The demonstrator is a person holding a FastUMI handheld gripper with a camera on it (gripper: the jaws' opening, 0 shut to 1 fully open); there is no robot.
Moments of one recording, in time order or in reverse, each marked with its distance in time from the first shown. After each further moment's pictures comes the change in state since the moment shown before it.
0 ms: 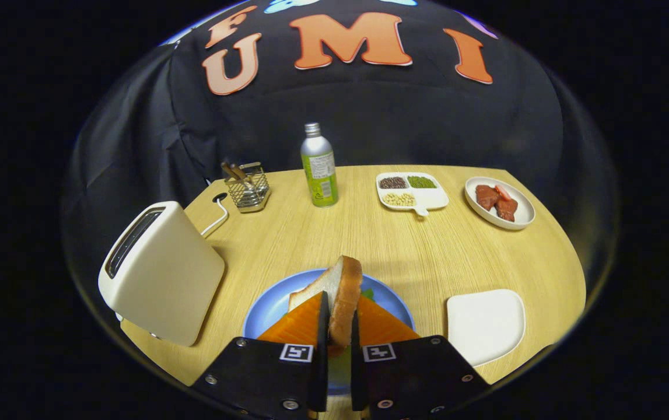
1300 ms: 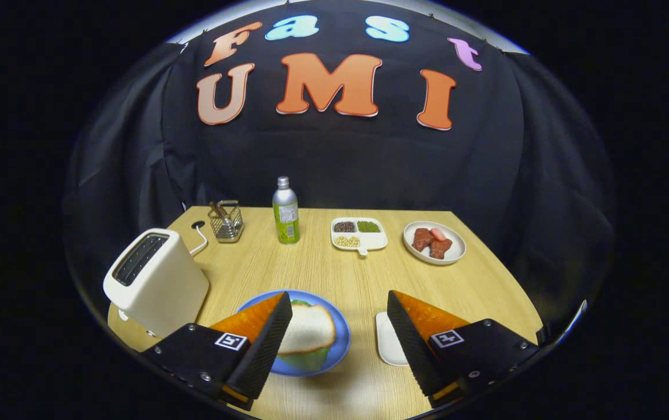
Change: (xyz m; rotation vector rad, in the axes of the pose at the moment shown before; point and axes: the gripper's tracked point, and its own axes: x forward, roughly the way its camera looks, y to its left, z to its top) arm -0.127 -0.027 0.067 -0.080 -0.262 -0.207
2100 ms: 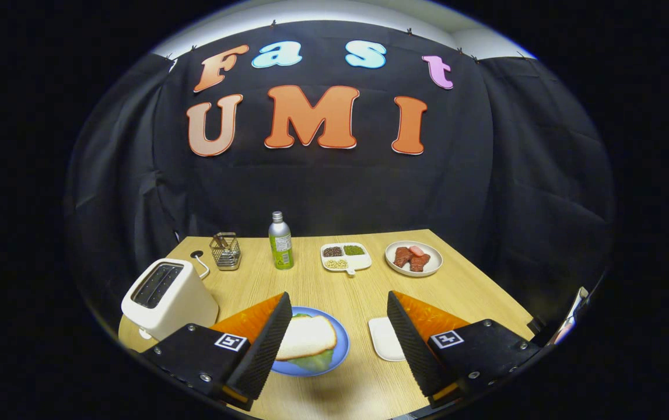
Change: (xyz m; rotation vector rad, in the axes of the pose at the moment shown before) arm -0.051 0.002 0.017 0.064 -0.093 -0.084
